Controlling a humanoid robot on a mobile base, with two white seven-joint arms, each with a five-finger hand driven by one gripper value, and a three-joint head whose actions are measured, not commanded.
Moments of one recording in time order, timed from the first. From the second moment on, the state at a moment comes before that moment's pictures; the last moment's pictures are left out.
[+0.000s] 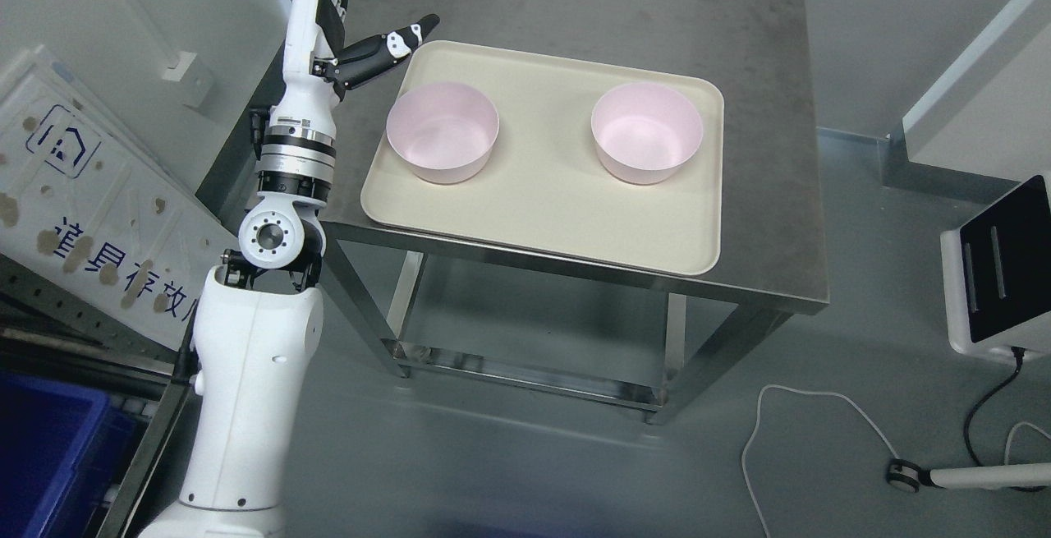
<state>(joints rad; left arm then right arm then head) -0.49 0.00 -0.06 -1.47 0.00 -0.17 0.00 0.05 0.00 0.00 -0.05 0.00 -0.19 0.00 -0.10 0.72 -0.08</state>
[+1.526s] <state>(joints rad) -0.73 0.26 -0.16 -1.37 -0.26 0.07 -0.74 0.05 0.00 0.00 -0.05 0.00 -0.18 0.00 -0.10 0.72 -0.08</state>
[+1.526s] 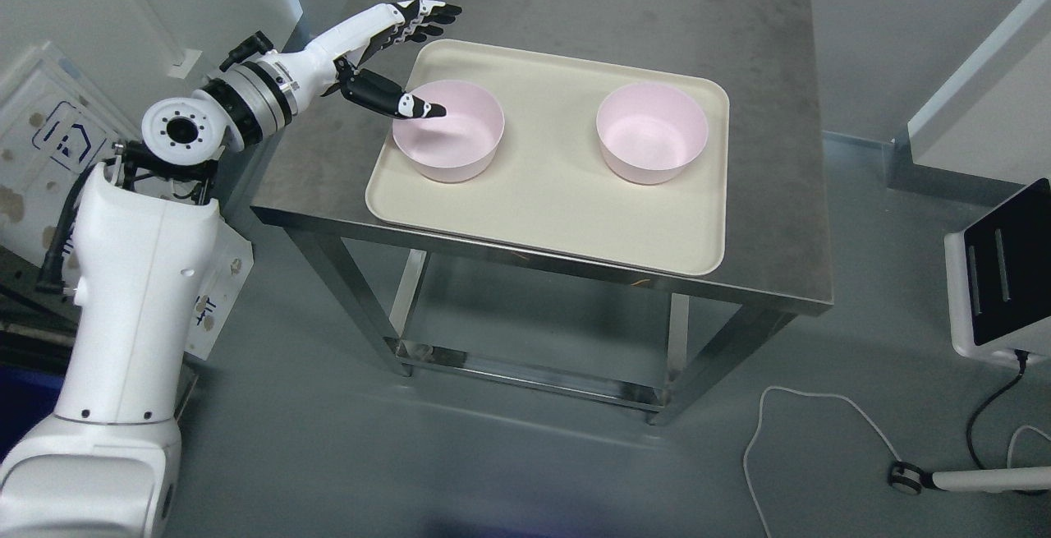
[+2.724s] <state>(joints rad) -0.80 0.23 -0.31 -1.20 -0.51 -0.22 -0.74 0.05 0.00 0.00 -0.05 0.00 -0.18 0.00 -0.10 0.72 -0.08</state>
